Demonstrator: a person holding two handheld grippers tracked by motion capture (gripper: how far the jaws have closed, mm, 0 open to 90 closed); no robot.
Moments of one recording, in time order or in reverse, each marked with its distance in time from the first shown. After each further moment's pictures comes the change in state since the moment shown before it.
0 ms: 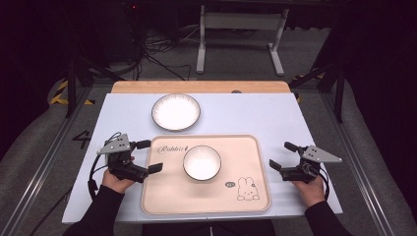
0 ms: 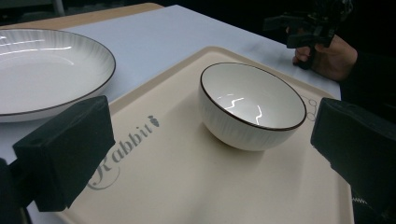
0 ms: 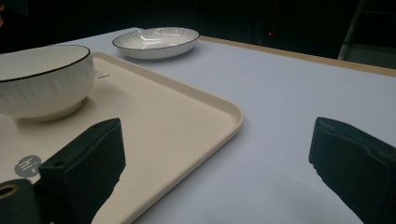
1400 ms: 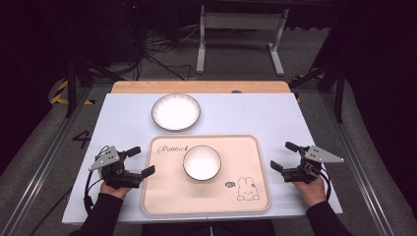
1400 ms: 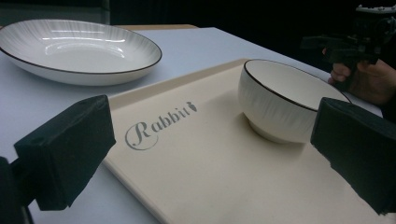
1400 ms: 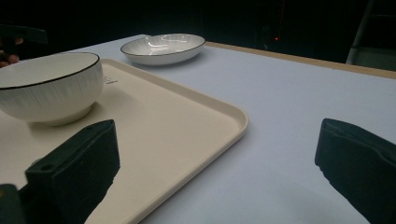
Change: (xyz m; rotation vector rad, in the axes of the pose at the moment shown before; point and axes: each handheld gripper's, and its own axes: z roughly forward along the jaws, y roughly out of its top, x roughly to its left) left arm 0.008 -0.050 -0.008 -0.148 0.120 -0.079; right arm -0.002 -0.001 -0.002 -0.025 0.029 0.006
